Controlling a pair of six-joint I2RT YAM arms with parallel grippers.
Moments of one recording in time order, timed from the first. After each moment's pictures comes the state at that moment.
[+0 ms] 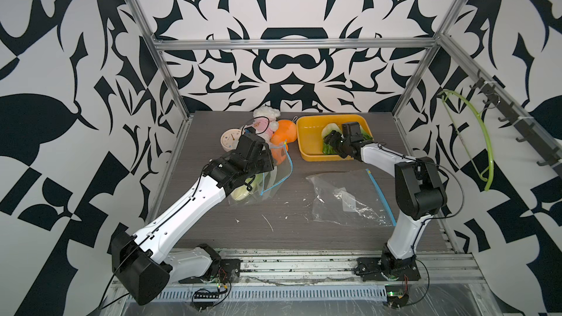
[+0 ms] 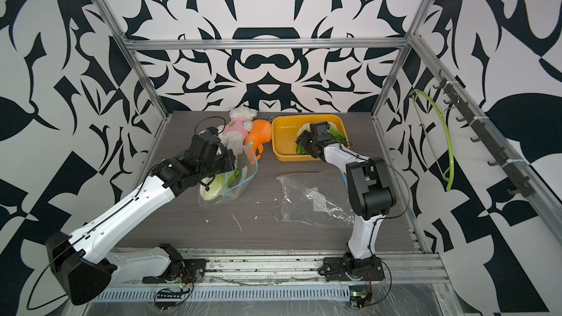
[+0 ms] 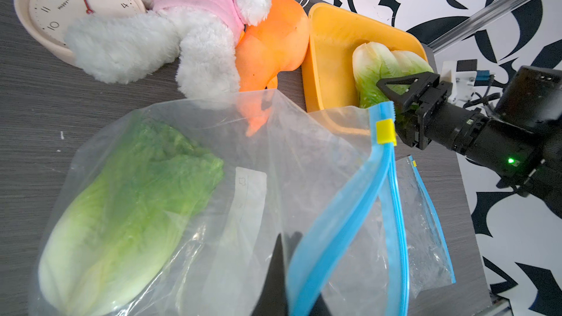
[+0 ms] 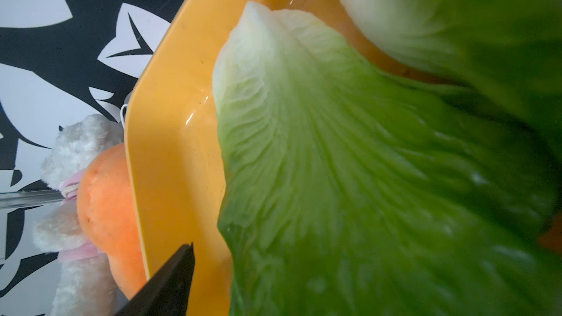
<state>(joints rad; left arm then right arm) -0.66 1.22 1.16 -0.64 -0.11 -0.68 0.24 1.87 1.24 -0.12 -0.08 0.88</state>
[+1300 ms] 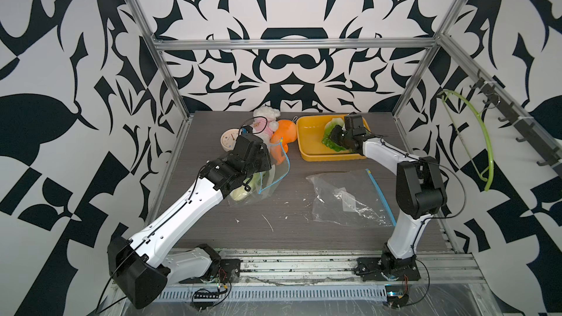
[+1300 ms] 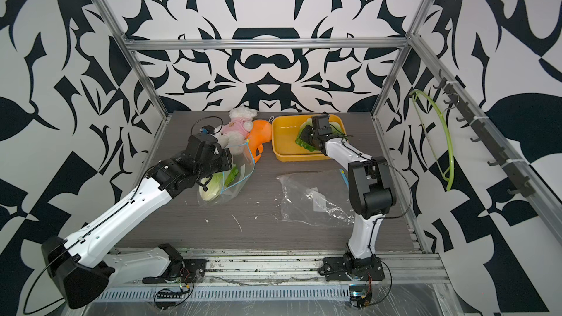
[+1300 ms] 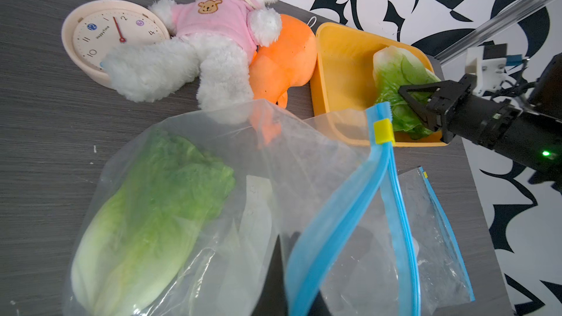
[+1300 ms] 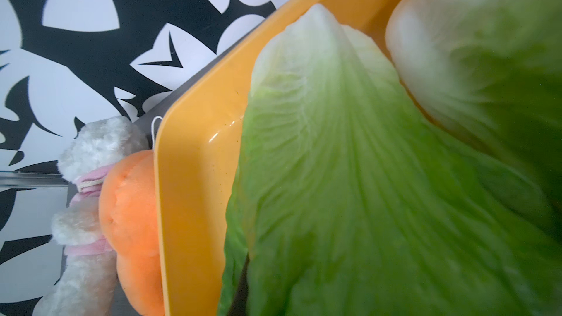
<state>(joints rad) -0.66 1.19 1.16 -0.65 -0.19 -0.65 0.22 1.85 1.33 -0.16 -0.08 0.72</state>
